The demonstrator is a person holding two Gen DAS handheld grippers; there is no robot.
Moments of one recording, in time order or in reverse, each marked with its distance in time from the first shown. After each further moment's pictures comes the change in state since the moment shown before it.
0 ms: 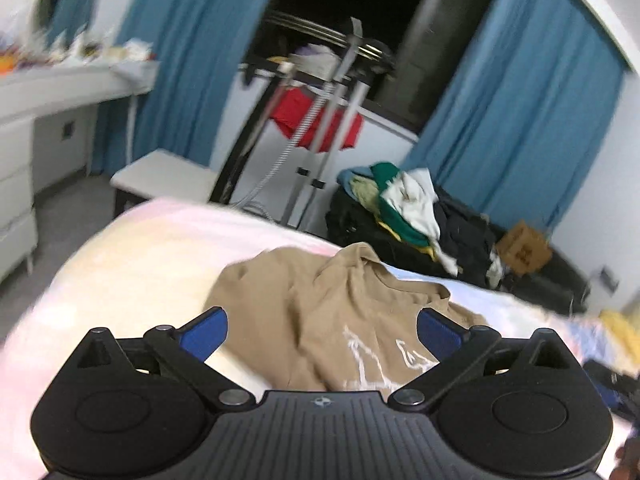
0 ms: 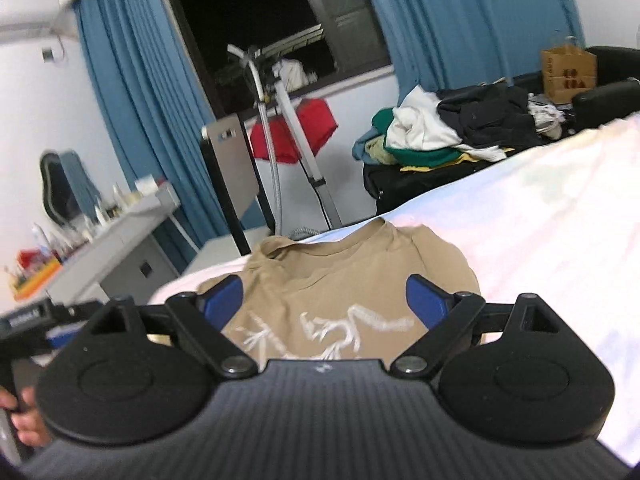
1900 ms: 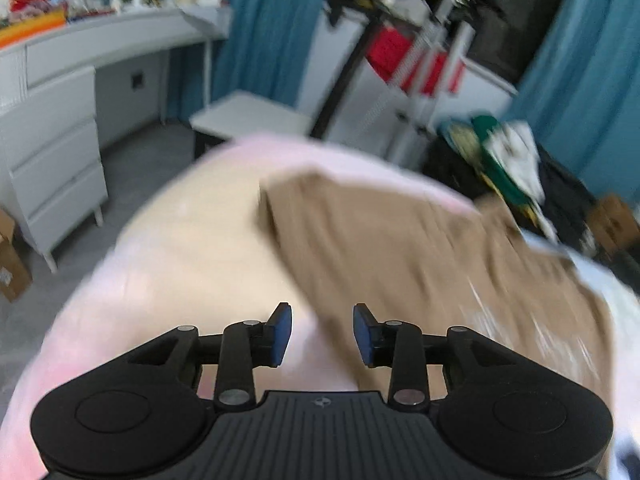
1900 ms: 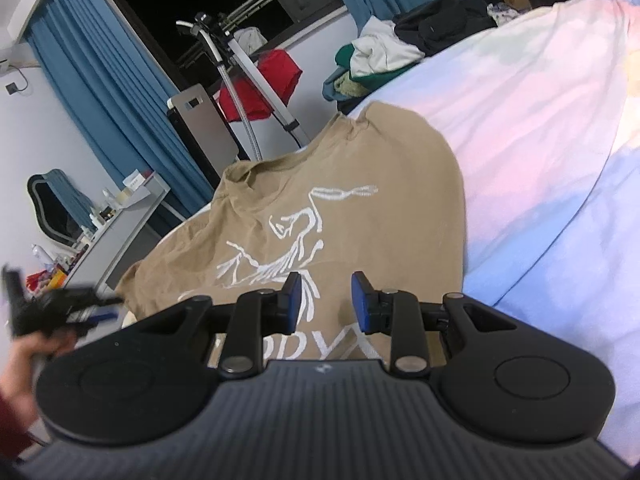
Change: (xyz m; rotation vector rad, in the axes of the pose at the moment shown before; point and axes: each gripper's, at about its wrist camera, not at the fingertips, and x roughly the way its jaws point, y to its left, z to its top) left arm 0.049 0.038 -0.001 0.005 0.241 0.232; right arm 0.028 -0.043 -0.081 0.183 0.119 -0.016
